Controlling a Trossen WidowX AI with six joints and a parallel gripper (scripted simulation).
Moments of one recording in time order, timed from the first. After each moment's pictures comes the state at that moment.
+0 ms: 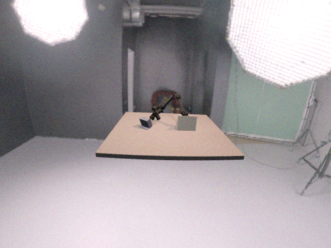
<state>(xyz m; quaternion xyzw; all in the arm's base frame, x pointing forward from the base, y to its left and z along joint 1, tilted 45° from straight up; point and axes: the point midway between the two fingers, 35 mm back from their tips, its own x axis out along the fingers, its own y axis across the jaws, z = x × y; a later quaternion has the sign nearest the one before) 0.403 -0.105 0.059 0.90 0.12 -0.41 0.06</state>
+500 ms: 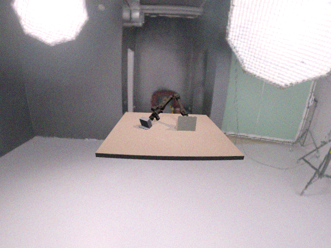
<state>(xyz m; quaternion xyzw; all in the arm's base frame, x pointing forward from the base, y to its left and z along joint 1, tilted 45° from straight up) 0.409 -0.104 0.053 0.90 0.12 -0.41 0.06</state>
